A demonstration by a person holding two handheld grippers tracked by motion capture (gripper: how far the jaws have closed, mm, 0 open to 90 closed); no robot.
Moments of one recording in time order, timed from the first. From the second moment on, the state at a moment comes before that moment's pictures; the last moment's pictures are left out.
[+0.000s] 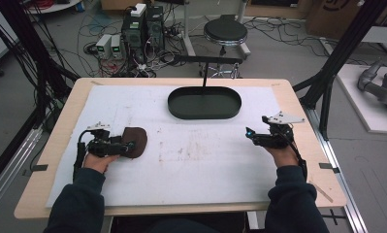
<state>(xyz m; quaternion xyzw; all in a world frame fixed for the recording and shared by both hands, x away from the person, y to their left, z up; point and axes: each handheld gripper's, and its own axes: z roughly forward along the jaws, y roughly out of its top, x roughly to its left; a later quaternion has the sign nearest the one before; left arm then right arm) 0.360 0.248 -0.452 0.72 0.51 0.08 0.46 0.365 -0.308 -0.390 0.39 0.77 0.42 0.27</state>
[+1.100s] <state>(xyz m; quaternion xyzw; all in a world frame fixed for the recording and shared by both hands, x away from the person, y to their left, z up) 0.338 0.233 -0.405 0.76 0.39 0.25 0.46 0.364 -0.311 -0.390 0.39 0.77 0.42 0.27</state>
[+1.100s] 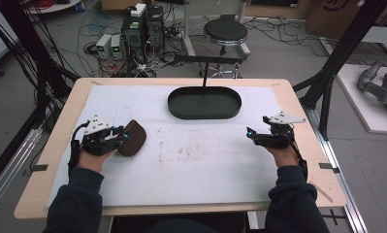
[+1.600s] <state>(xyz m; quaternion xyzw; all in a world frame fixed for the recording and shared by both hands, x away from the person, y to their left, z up) 0.331 0.218 -0.403 0.78 0.32 0.24 0.48 0.364 -0.311 -0.390 0.39 0.77 0.42 0.27</state>
